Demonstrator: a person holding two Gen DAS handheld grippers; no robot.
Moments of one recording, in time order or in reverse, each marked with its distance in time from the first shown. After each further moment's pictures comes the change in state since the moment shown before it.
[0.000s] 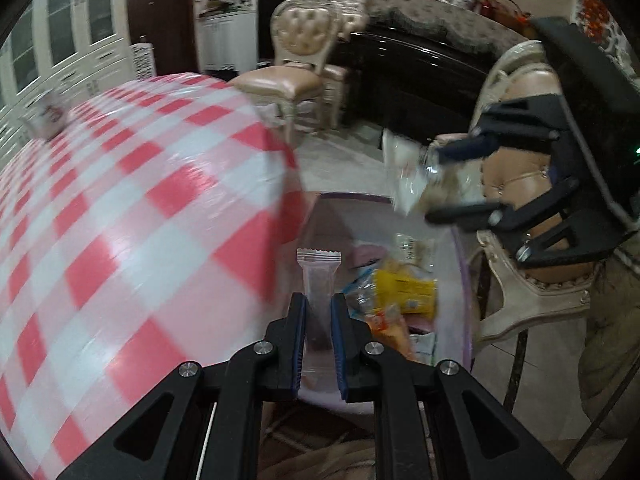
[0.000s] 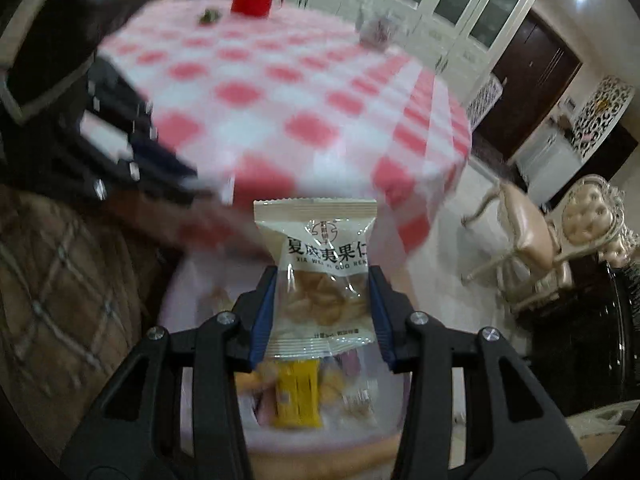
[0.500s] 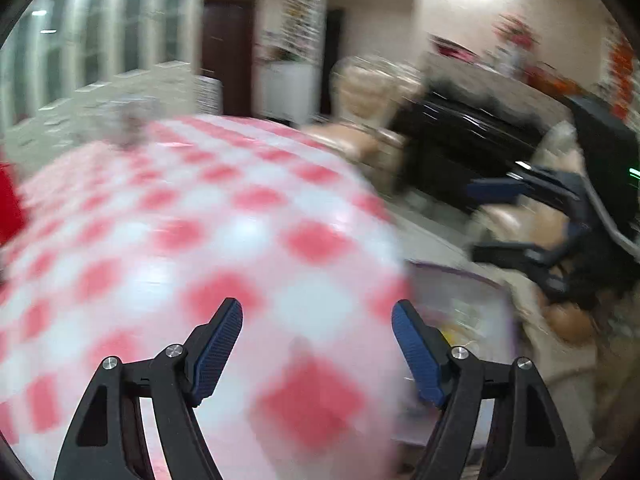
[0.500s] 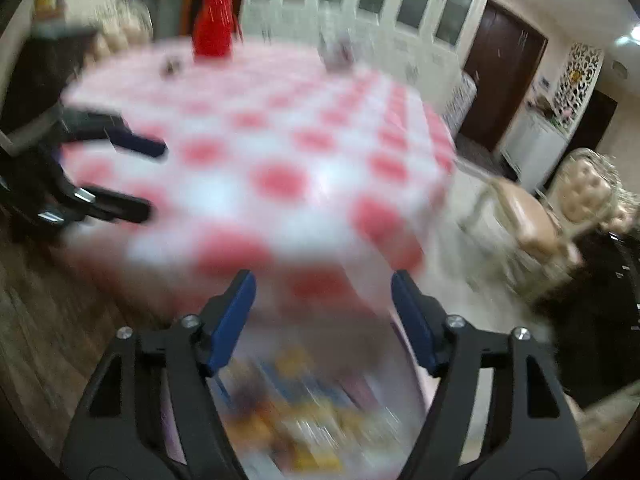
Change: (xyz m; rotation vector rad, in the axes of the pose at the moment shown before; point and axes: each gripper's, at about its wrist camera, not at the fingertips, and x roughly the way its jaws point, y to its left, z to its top) left arm -0.069 0.107 -0.019 -0.172 -0.252 0.204; right arm 0.008 -0.018 0.047 0.191 -0.214 0.007
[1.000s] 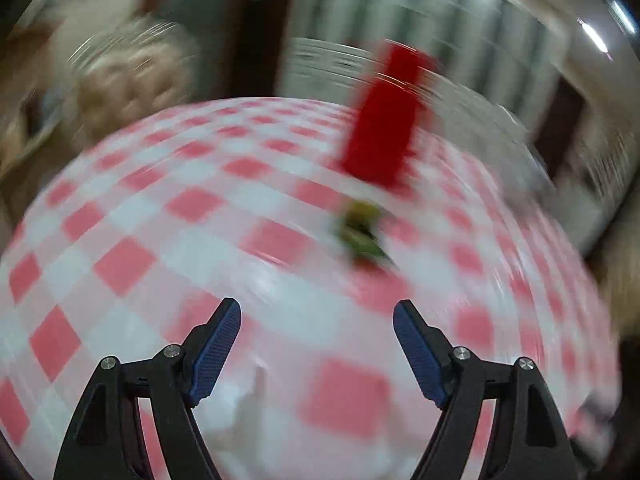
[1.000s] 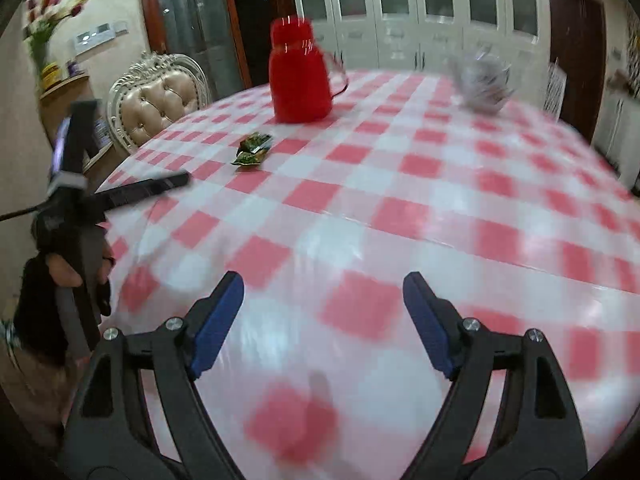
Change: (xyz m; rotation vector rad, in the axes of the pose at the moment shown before) left arm -0.088 0.395 -0.044 -0.916 -0.143 0.769; right arm 0.221 0.180 0.218 0.135 0.025 0.354
